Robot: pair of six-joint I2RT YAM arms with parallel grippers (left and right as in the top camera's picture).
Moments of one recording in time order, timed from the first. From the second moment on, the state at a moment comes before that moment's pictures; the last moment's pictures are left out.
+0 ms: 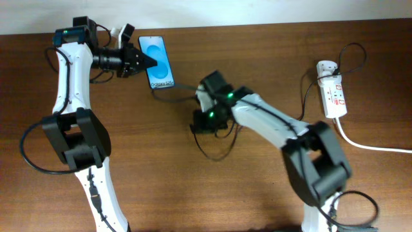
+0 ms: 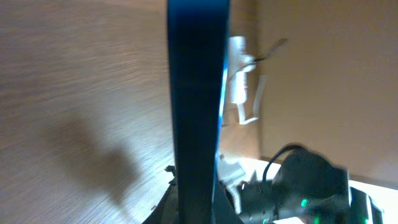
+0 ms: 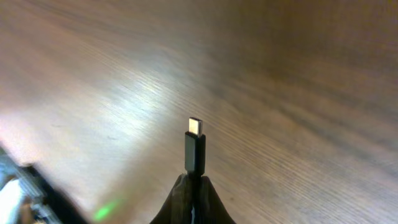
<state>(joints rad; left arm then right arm) 0.13 2.41 2.34 -1.41 1.13 0.16 0.54 2.01 1.44 -0.63 -0.55 0.39</state>
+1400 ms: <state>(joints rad) 0.10 2.41 2.34 -1.45 1.52 0.22 0.52 1.77 1.47 -0.36 -0.58 0.55</state>
